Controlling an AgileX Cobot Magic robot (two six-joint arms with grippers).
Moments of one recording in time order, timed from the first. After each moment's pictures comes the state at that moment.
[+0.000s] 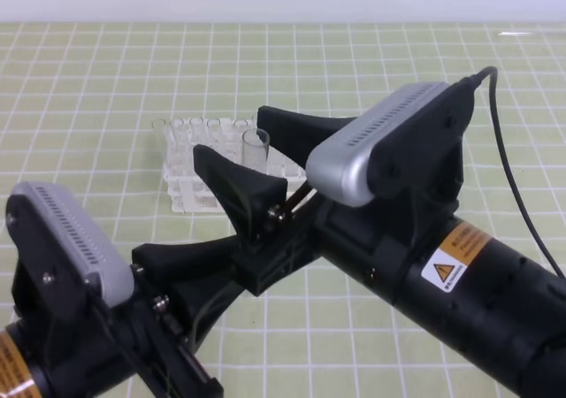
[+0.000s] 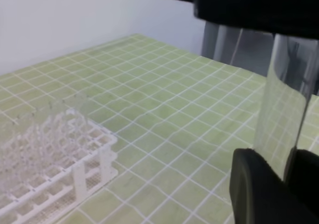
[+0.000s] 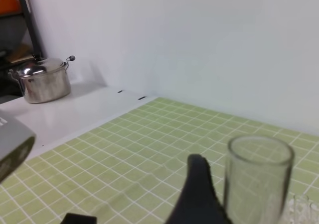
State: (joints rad) left arm -0.93 0.85 -0.43 0.17 -0.19 -0.16; right arm 1.11 1.27 -0.82 0.50 -0.48 -0.32
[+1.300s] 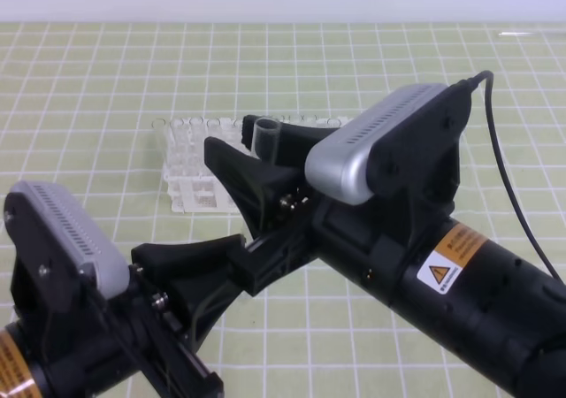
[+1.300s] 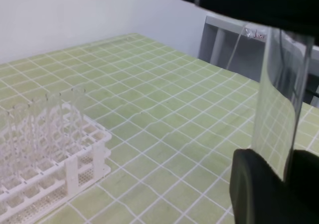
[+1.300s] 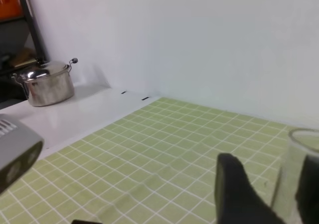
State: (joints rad) left arm -0.95 0.85 -0.43 0.17 -0.20 -0.21; right arm 1.11 1.28 -0.82 0.49 -0.49 -0.29
